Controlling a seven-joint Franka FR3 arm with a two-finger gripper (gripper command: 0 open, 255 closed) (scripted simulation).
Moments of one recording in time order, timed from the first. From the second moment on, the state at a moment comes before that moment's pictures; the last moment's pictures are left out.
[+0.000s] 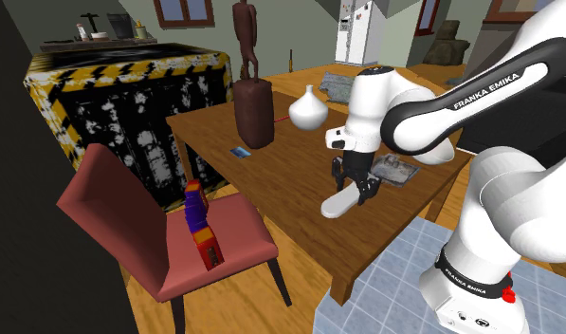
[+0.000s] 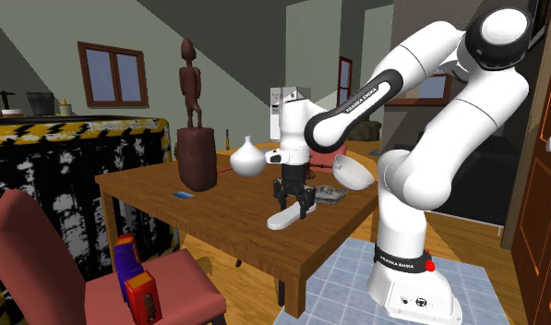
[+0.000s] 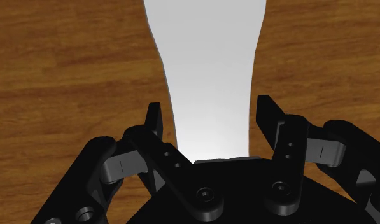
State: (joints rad) arm 0.34 -0.70 -0.39 -2.95 -0.35 2.28 -1.09
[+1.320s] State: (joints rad) arm 0.36 -0.86 -0.31 -2.77 -0.27 1.93 -1.11
